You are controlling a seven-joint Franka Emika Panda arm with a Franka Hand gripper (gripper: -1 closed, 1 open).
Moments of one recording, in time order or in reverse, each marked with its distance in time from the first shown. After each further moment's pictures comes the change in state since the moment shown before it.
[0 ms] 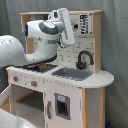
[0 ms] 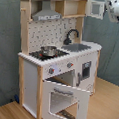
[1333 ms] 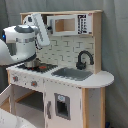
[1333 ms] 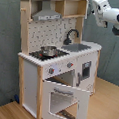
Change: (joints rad) arm -0.003 0.003 0.328 0.067 0.002 -0.112 0.200
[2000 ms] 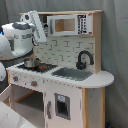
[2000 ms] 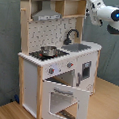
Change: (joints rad) arm -0.012 0.110 0.087 0.126 0.000 -0.082 0.001
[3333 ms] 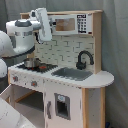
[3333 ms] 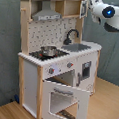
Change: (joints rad) arm -0.084 0.043 0.053 0.078 0.000 -0.243 0.059
